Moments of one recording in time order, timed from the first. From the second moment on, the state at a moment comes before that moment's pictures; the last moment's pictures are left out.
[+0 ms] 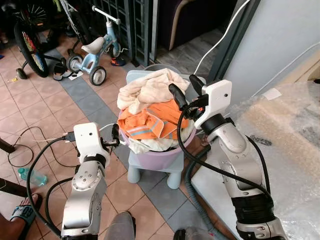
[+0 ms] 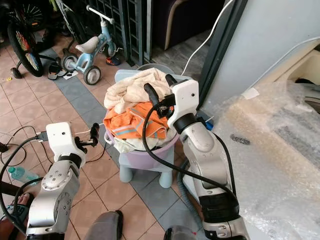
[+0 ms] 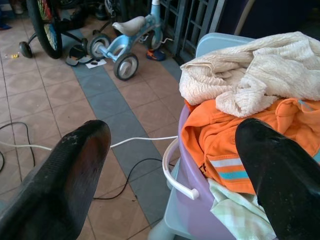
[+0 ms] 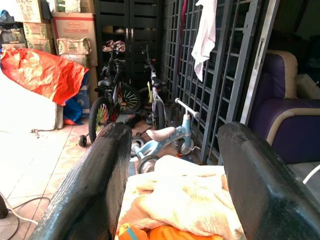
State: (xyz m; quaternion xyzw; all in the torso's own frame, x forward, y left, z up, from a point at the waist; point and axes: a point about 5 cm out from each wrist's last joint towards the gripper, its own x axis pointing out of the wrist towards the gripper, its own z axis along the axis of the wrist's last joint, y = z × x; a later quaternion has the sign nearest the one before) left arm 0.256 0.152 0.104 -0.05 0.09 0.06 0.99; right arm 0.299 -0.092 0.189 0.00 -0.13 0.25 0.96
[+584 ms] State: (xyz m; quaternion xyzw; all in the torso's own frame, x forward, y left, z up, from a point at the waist) left arm 0.259 0.145 0.105 -0.05 0.09 0.04 0.99; right arm 0.297 -0.085 0.181 -0.01 -0.12 0.28 0.95
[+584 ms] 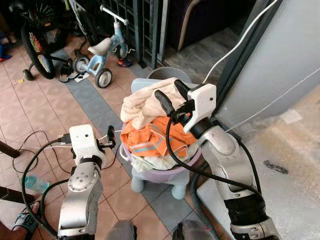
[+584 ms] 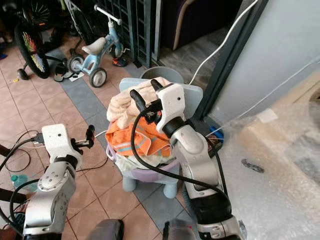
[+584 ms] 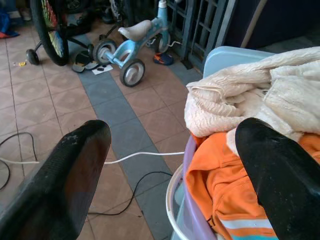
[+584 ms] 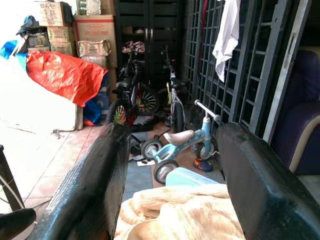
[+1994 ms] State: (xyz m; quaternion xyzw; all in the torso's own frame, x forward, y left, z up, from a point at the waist) left arm 0.255 0.162 0.103 -0.03 0.08 0.05 1.00; right arm 0.295 -0.152 0.120 -0.09 -0.02 0.01 1.00
